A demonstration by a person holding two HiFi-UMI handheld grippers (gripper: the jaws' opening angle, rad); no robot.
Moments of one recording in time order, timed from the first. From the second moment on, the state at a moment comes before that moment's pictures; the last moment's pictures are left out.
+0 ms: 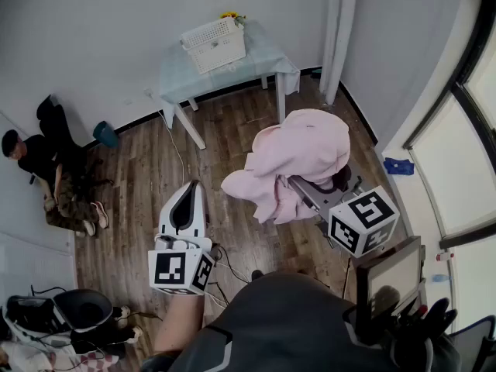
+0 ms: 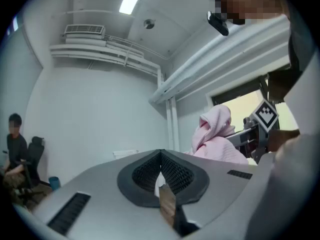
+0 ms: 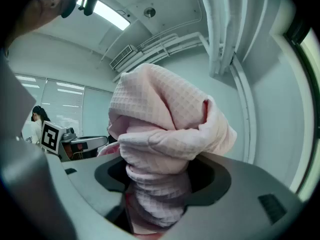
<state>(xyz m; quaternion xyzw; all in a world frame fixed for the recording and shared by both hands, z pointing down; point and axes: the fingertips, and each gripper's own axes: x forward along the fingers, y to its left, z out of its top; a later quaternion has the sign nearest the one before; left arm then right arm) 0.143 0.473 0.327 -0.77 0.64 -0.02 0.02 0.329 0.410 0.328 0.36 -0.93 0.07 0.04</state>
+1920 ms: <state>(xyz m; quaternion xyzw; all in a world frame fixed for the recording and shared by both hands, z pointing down) 0.044 0.279 0.340 -0.77 0.64 -0.01 -0.03 0.238 0.206 0.328 0.35 -0.93 0.09 0.02</state>
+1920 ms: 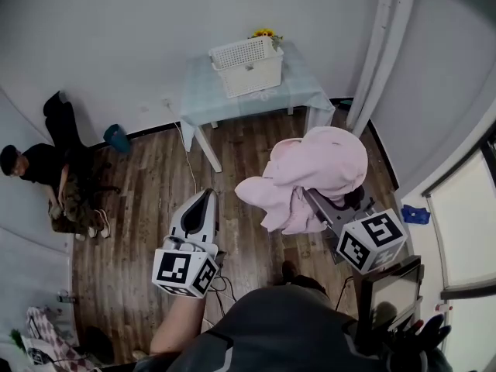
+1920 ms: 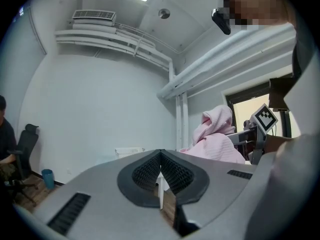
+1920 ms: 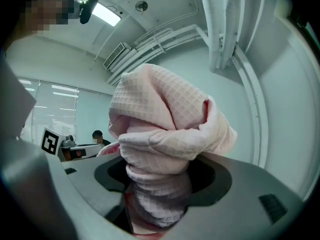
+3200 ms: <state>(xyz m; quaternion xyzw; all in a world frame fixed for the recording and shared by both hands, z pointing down) -0.013 0.102 0.345 -0.76 0.65 0.00 -0.01 0.174 0.027 0.343 0.33 -0.94 0.10 0.02</state>
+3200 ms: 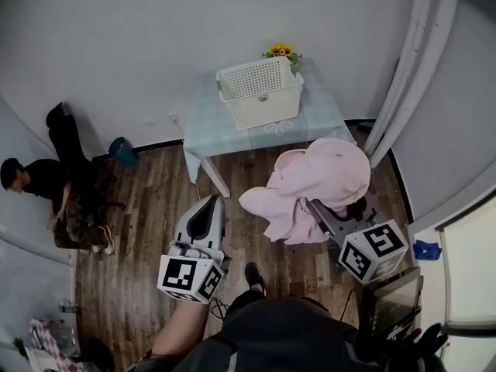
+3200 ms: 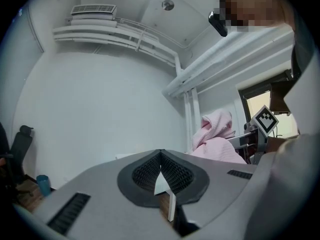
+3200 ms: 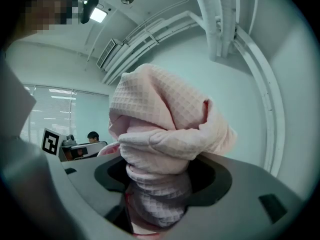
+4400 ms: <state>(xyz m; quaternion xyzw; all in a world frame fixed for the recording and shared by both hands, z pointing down) -0.177 -0.033 0.362 -0.79 0.61 0.04 -0.03 0.027 -0.092 0.350 0.39 -0.91 0.12 0.03</state>
